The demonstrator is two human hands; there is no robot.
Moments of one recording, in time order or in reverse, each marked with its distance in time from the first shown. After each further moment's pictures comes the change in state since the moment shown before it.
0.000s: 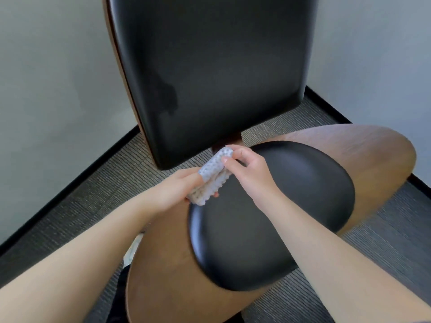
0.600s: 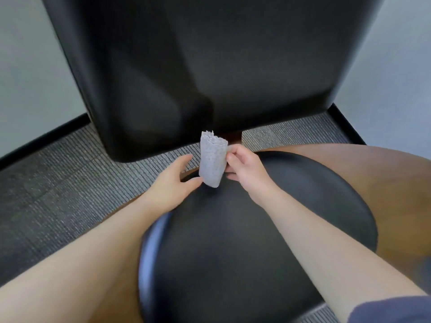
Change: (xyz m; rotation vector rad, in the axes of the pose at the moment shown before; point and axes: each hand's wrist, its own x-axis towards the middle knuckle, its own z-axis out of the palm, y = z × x) left_hand 0.165 -0.118 0.019 0.157 0.483 0.026; right_hand 0.140 0.120 -0.031 -0.141 -0.293 0.050
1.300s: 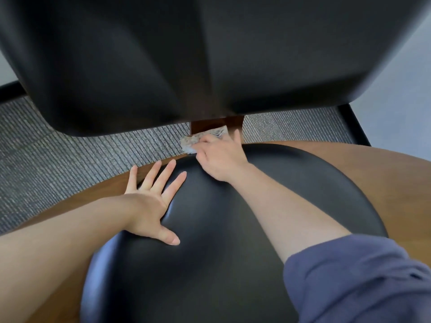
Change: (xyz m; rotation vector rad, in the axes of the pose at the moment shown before) left_hand 0.022 -0.058 0.035 1.089 -0.626 -0.120; right_hand 0.104 0.072 0.020 -1.407 -0.205 -0.233
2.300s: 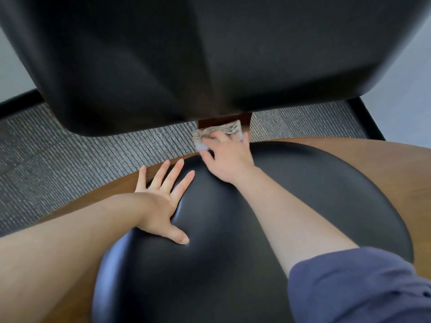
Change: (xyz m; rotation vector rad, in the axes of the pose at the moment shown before) left_hand 0.000 0.002 -0.002 -0.003 0.002 -0.019; right_hand 0.001 -0.003 0.012 0.118 0.114 0.096
